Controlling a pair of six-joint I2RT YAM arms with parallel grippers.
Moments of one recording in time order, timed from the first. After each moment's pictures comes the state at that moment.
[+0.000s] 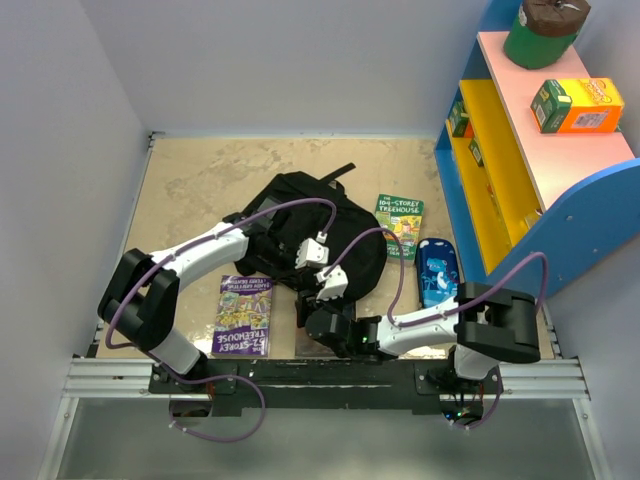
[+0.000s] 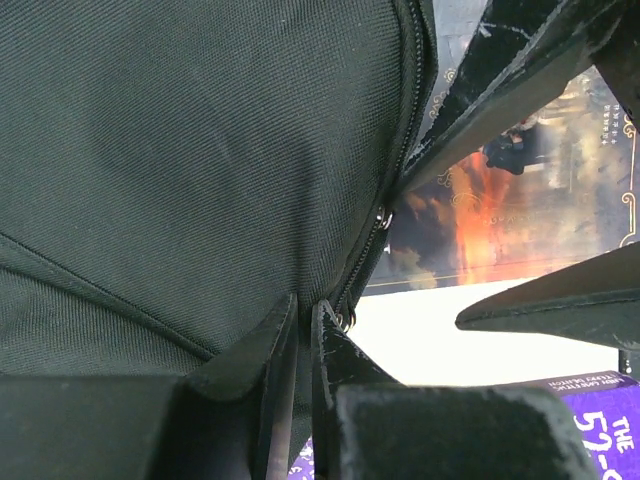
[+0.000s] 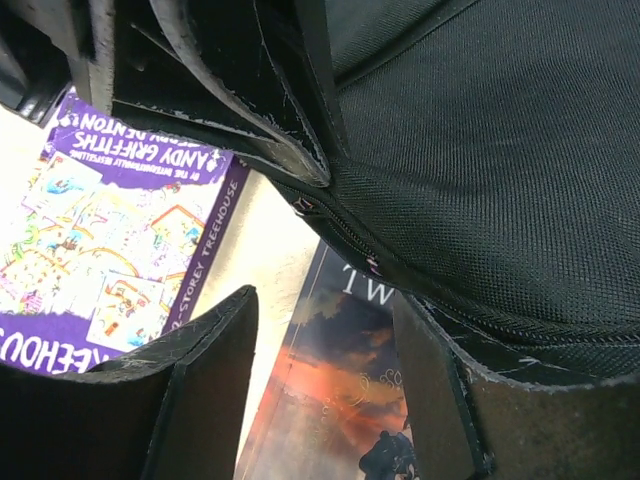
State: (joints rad) left arm -0.58 1.58 1.03 -0.65 0.65 0.95; right arm 1.39 1.59 0.64 0.38 0.84 0.78
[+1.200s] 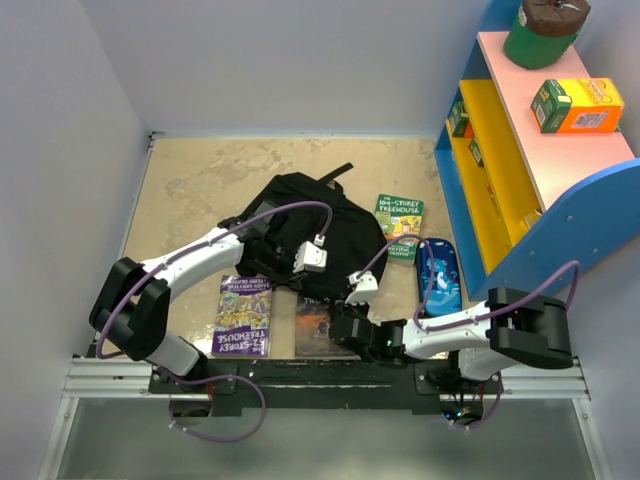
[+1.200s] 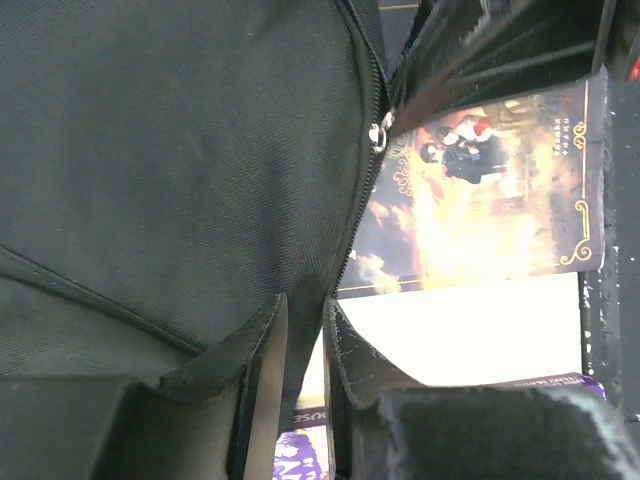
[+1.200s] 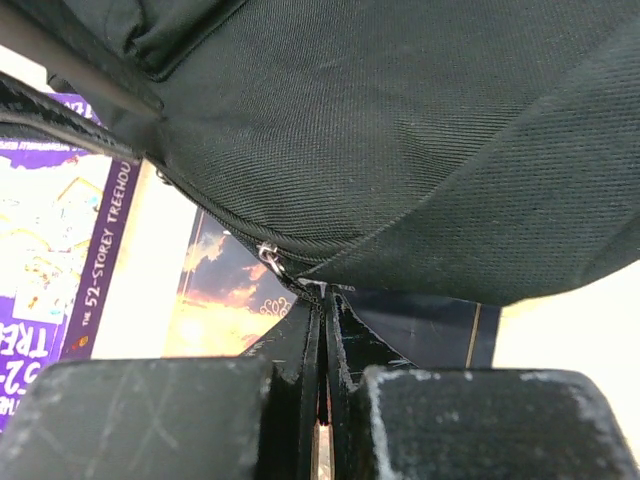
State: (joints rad) left arm -0.59 1.52 0.99 -0.65 0.67 0.92; right arm 1.39 1.43 0.48 0.22 0.85 1.01
